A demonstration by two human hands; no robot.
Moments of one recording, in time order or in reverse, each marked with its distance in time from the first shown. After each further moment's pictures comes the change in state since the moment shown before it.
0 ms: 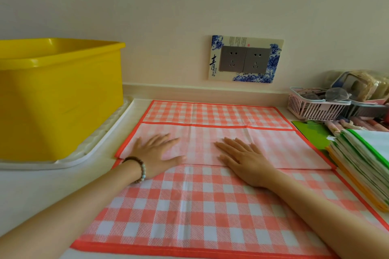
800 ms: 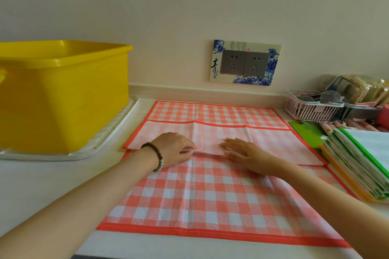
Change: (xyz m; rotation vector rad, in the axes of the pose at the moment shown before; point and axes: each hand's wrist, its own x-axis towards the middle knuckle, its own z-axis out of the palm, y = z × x) left_hand -0.009 0.036 -0.028 0.008 0.096 0.307; right_hand -0.005 0.009 -0.017 0.210 -0.052 -0.061
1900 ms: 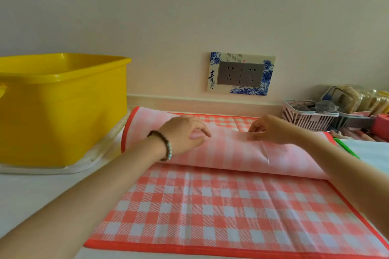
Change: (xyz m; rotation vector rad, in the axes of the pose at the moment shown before) left_hand 0.020 0.028 -0.052 -0.145 0.241 0.075; right_hand 0.007 0.019 -0.100 -0.114 0.150 0.031
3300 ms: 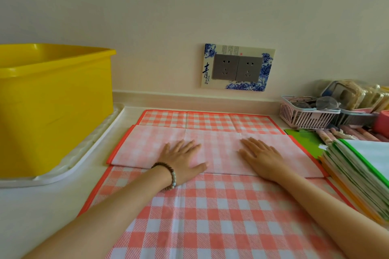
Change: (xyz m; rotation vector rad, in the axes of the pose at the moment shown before) left_hand 0.008 -0.028 0.093 0.223 -0.388 -0.262; right_hand 0.005 0.034 0.099 -0.115 0.036 0.305
